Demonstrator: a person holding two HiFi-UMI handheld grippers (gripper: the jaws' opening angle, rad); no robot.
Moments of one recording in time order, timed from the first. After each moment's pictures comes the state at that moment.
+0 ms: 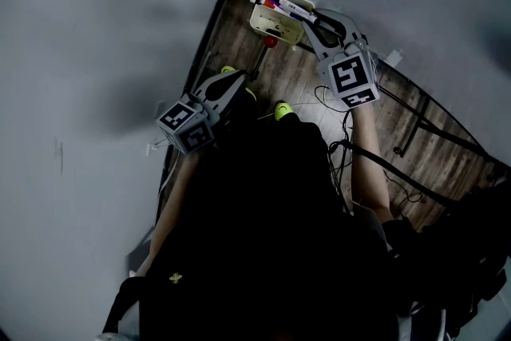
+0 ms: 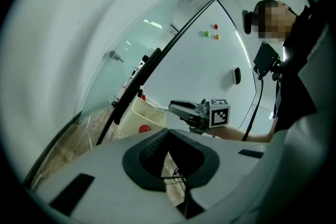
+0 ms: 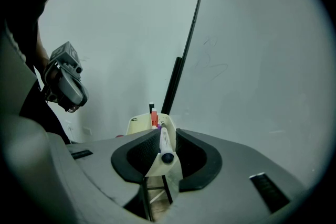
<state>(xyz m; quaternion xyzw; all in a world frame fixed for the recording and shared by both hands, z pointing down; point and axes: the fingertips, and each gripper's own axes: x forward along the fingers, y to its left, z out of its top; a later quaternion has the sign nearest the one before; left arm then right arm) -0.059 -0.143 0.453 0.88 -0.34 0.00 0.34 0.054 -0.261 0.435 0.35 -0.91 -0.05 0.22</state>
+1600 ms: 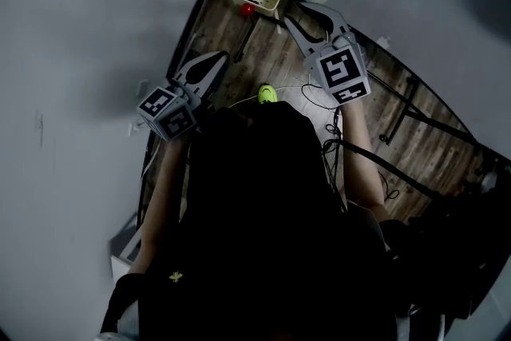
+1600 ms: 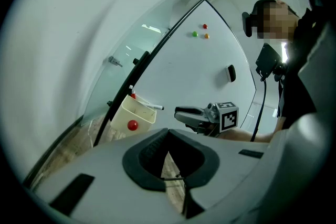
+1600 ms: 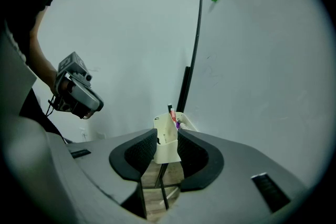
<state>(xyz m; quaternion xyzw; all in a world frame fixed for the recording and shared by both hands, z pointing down) -0.040 -0.103 0.438 0.87 -0.36 -0.01 0.33 0.072 -0.192 0.423 0.32 -0.92 -0.02 0.21</state>
